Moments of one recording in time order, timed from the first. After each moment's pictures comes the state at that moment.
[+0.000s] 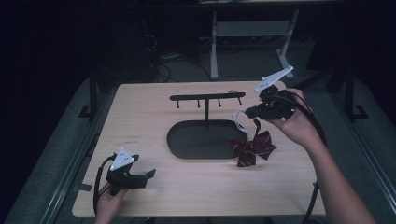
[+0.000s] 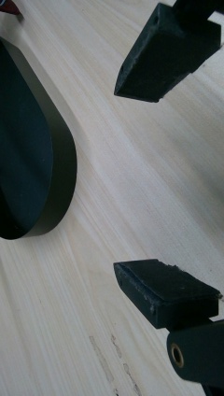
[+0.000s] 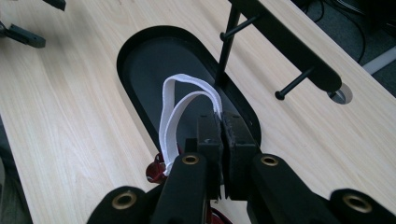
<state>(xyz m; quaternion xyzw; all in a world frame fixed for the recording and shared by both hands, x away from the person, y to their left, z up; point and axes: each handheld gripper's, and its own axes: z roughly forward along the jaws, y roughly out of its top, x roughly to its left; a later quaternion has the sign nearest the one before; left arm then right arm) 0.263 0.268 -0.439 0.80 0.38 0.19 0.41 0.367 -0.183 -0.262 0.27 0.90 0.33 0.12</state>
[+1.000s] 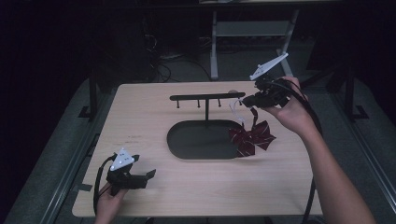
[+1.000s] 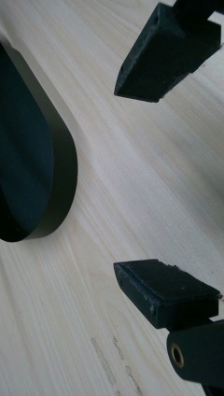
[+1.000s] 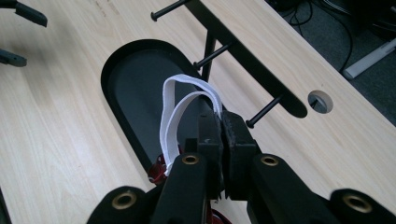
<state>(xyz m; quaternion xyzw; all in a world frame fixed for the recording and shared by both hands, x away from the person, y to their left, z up) 0.262 0.268 -0.439 0.80 0.38 0.19 0.41 0.391 -0.174 -0.245 0.28 0.90 0.32 0.13</state>
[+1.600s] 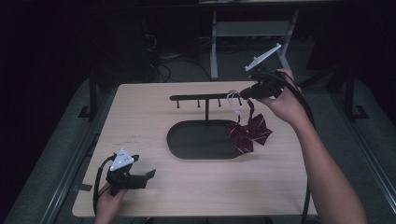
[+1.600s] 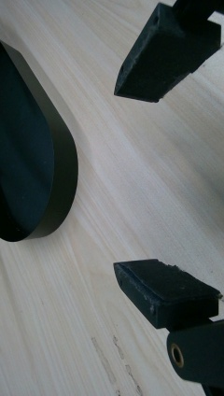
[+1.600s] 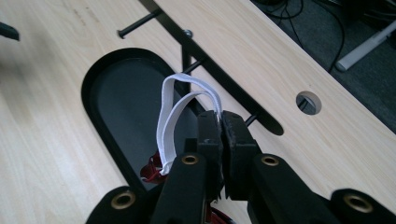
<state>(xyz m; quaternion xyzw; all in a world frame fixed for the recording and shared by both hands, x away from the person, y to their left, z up) 0.262 0.269 -0.438 0.81 0.38 0.19 0.41 0.419 -0.166 -0.243 0.31 0.89 0.31 0.13</state>
